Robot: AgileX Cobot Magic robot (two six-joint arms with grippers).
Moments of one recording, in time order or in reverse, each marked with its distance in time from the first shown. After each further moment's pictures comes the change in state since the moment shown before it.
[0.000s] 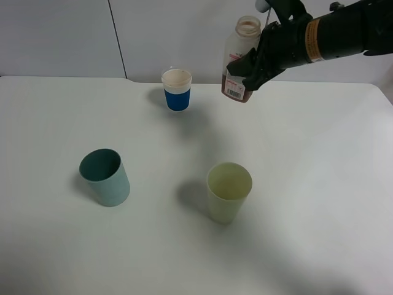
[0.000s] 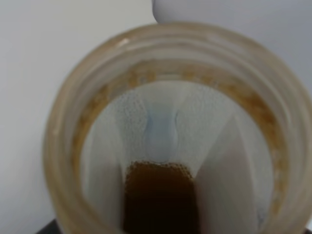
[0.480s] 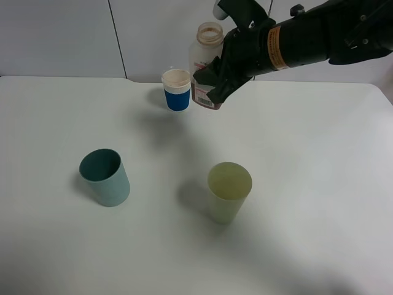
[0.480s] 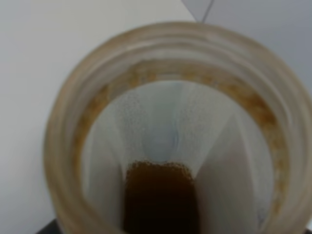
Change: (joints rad) left arm 0.000 0.000 0.000 0.000 0.000 0.000; right arm 0.197 -0.003 0.000 0.001 0.115 0.035
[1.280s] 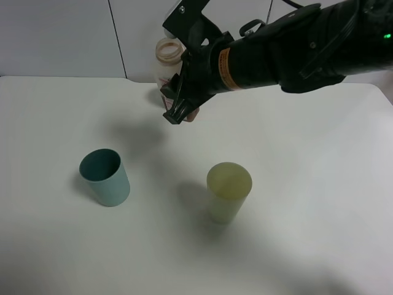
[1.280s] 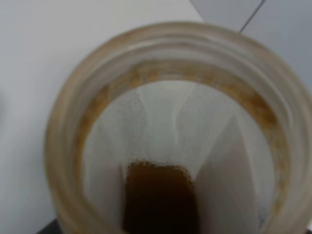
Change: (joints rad) left arm 0.000 0.000 0.000 0.000 0.000 0.000; right arm 0.257 0.042 0.000 0.047 0.301 0.078
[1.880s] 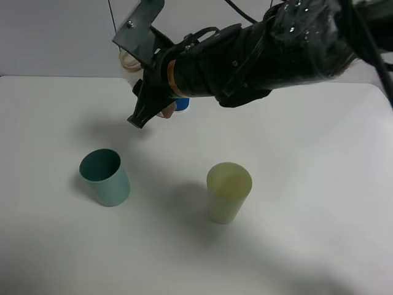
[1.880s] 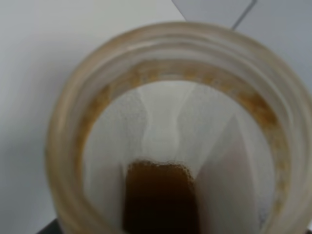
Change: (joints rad) left arm 0.000 0.000 0.000 0.000 0.000 0.000; right arm 0.142 0.176 -0.175 0.024 0.208 -0.048
